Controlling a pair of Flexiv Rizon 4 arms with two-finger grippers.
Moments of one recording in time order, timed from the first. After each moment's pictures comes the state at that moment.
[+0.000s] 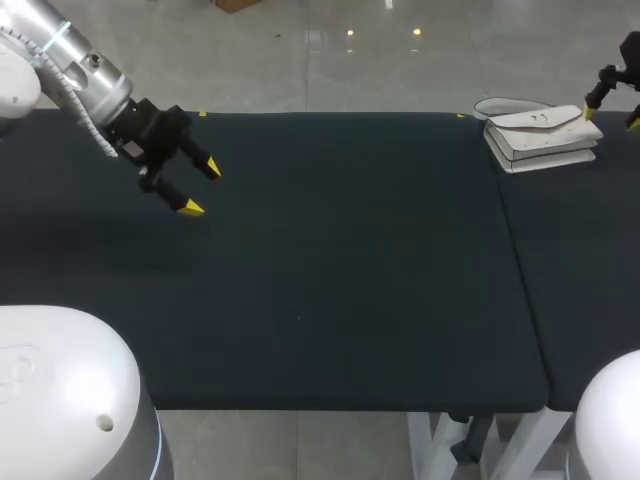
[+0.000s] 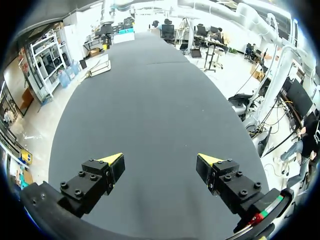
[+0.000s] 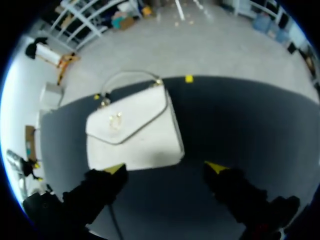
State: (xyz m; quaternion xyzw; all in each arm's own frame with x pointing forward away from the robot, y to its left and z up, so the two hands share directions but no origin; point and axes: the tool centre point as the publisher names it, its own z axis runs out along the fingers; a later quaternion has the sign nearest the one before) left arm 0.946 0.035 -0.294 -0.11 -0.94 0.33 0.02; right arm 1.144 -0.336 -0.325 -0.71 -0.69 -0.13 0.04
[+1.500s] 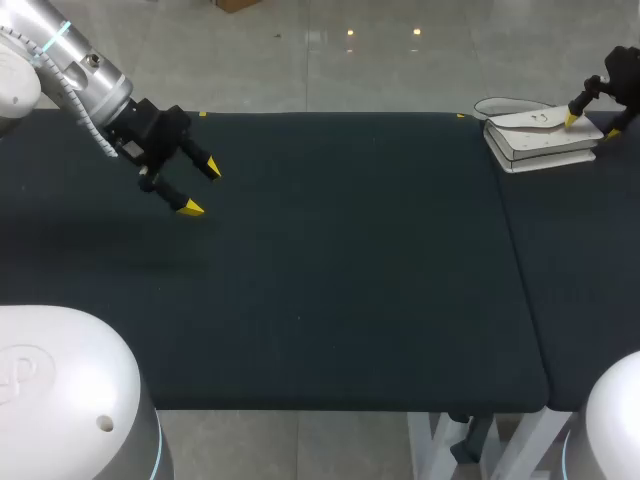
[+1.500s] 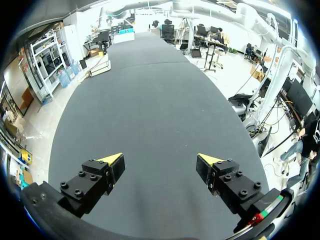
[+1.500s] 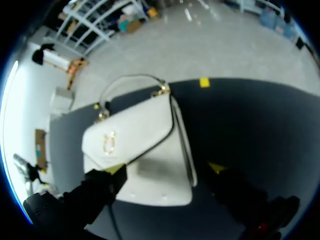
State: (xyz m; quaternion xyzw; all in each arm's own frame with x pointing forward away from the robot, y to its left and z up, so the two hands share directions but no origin) left arm 0.946 0.035 -0.294 -0.11 -0.94 0.33 0.02; right arm 1.180 -0.319 -0.370 -0.71 -0.68 -0.18 0.07
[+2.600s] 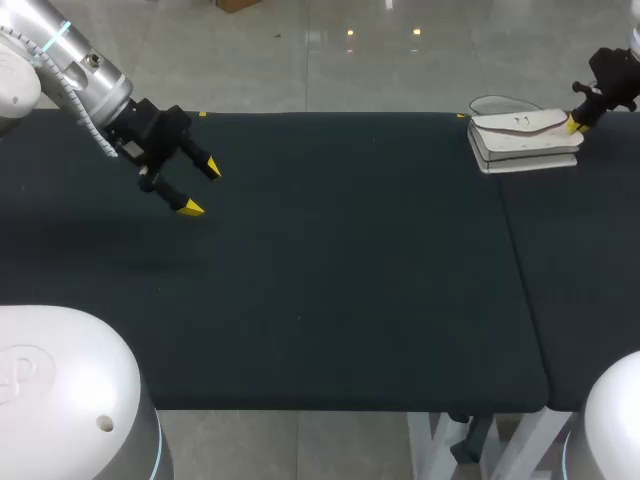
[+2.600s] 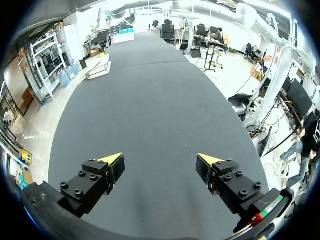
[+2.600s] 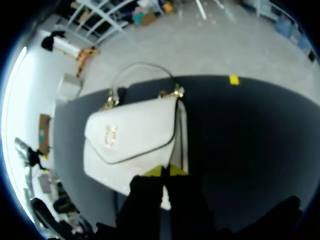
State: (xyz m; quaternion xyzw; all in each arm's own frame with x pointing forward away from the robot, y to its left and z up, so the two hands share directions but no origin) left arm 0.946 0.035 -0.294 -0.11 -0.94 0.33 0.02; right arm 1.168 -0.283 -0.369 -0.66 -0.72 -0.18 0.10
